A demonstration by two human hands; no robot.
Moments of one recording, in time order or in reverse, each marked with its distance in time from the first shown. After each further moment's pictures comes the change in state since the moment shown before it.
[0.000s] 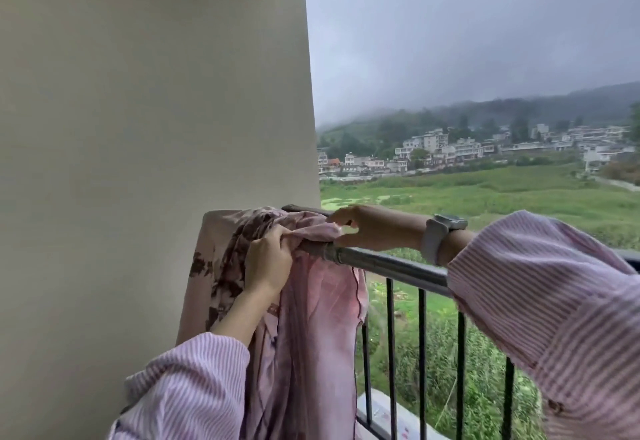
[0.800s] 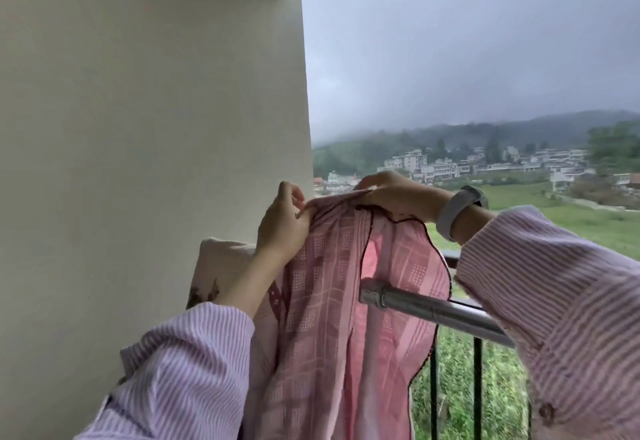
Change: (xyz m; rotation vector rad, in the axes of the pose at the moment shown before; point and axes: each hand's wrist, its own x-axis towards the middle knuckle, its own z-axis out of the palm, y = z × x) left_hand 0.100 0.006 -0.021 -0.209 -0.080 0.095; right_hand 0.079 -0.002 -0.045 0.405 0.274 0.240
